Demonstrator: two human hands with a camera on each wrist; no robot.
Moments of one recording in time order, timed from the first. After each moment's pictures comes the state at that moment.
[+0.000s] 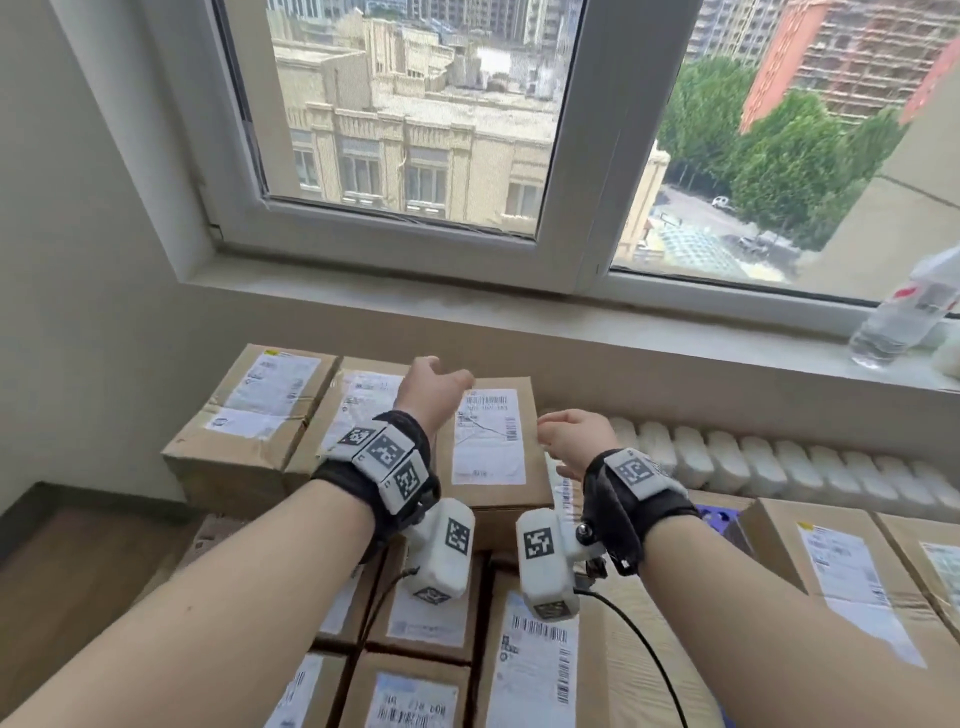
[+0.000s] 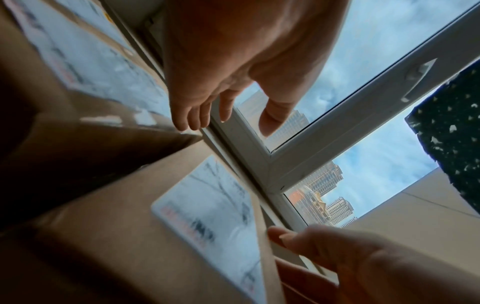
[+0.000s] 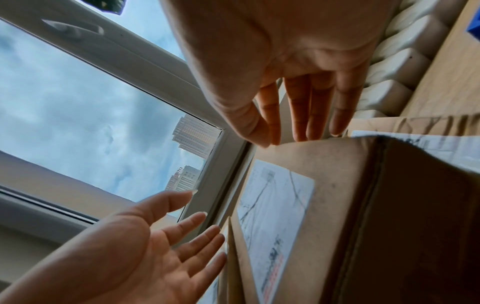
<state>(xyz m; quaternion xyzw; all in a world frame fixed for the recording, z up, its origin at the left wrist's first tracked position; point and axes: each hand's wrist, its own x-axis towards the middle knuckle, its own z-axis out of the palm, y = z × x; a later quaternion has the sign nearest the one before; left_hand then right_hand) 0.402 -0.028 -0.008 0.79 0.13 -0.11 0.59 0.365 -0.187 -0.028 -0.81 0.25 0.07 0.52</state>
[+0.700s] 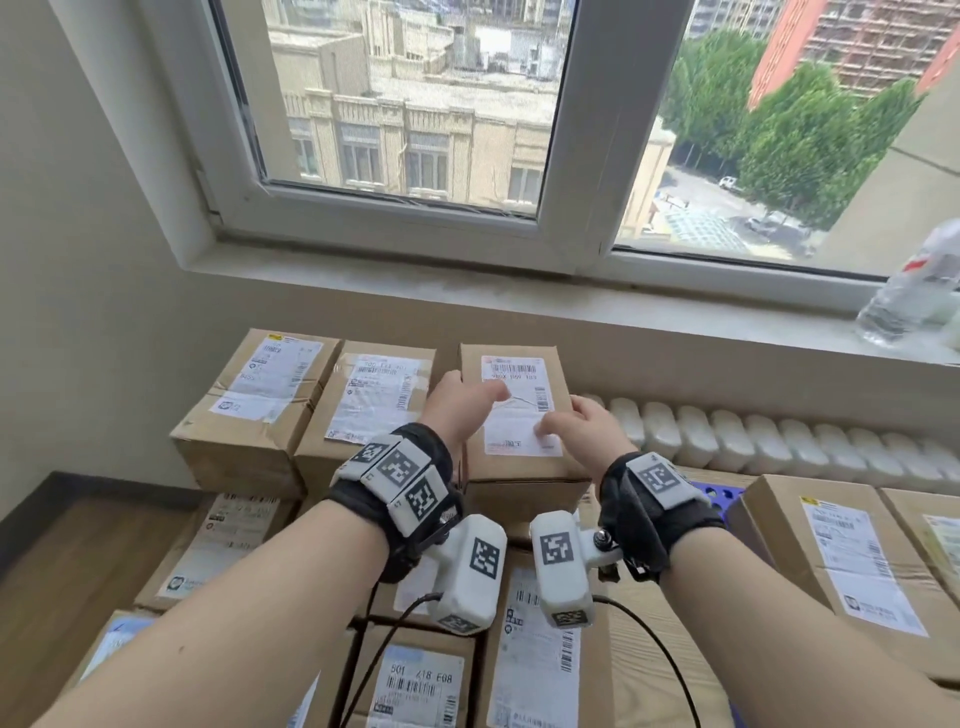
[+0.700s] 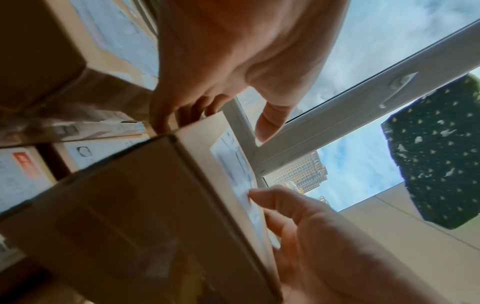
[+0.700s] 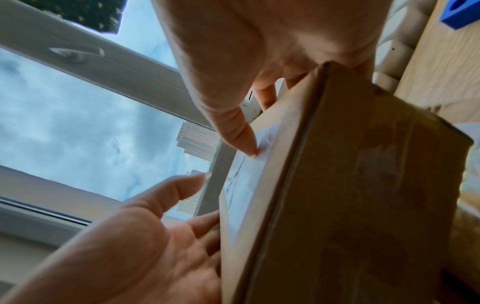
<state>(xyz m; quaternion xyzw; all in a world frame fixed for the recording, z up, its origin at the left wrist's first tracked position) 0.369 -0.048 -0.012 0.77 0.12 -0.17 0.61 0.340 -0.190 -0.026 -0.80 0.20 0.08 0.55</state>
